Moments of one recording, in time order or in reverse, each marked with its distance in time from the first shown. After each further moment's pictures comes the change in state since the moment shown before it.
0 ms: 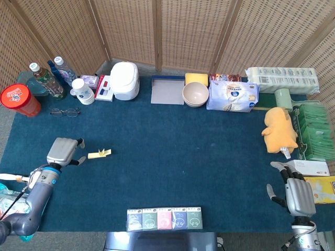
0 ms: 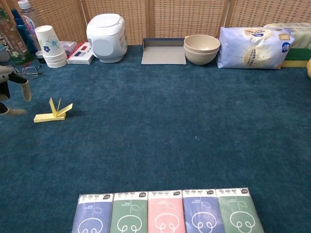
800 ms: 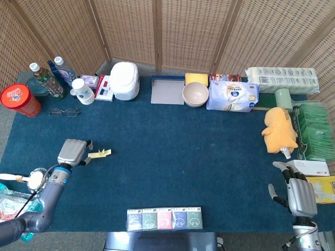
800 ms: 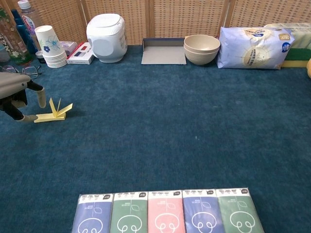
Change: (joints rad) left arm -0.033 -0.109 0.001 0.070 -0.043 0.002 0.026; right arm -0.005 -0.006 0.004 0.009 0.007 0.010 0.003
